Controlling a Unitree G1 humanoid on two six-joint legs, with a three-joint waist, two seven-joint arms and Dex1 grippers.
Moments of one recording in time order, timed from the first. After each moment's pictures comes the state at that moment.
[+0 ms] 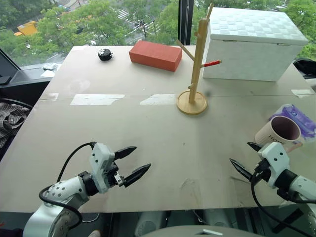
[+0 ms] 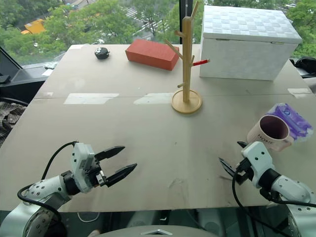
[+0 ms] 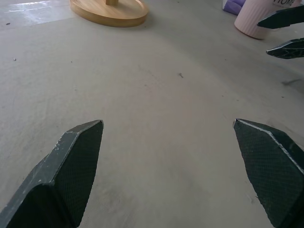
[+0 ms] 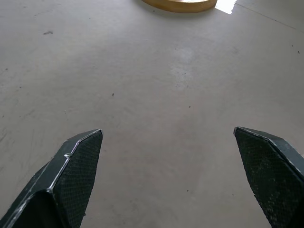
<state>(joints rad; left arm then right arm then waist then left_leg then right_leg) 0.38 0.62 0.23 -0.54 -0.59 0.36 -0.85 0.39 -0.57 -0.21 -0.66 0.27 0.45 0.63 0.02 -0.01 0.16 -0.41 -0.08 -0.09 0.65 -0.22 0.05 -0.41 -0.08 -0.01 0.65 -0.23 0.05</state>
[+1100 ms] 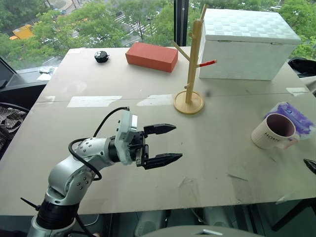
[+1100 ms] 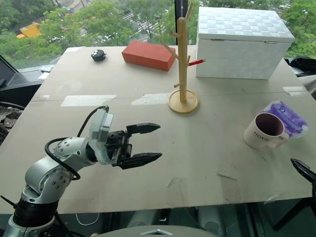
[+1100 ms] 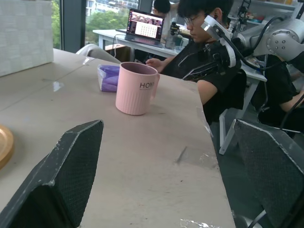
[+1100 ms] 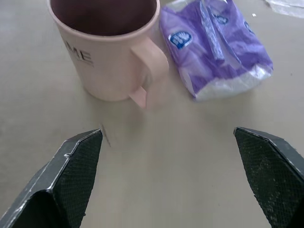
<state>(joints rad) -0.13 0.66 0.03 -0.54 -0.85 0.54 -0.99 0.53 -0.72 -0.92 -0.54 0.53 0.78 0.77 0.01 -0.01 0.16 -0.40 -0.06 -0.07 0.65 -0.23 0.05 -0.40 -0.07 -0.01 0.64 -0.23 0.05</state>
